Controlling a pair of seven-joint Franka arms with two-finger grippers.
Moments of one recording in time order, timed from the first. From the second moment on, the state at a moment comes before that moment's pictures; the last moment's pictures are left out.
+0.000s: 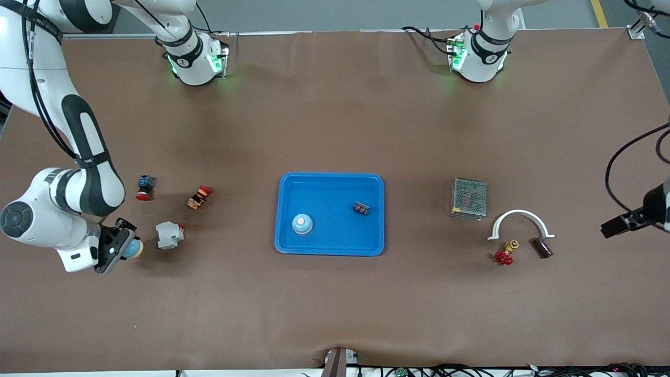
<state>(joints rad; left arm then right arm) 0.22 0.35 -0.18 -1.37 0.18 1.80 -0.27 -0.21 0.70 0.07 -1.60 -0.02 2.29 -1.25</state>
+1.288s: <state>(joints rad) 0.04 0.01 -0.08 -1.51 0.07 1.57 -0.15 -0.24 0.77 0.07 -1.61 -0.02 2.37 -1.33</state>
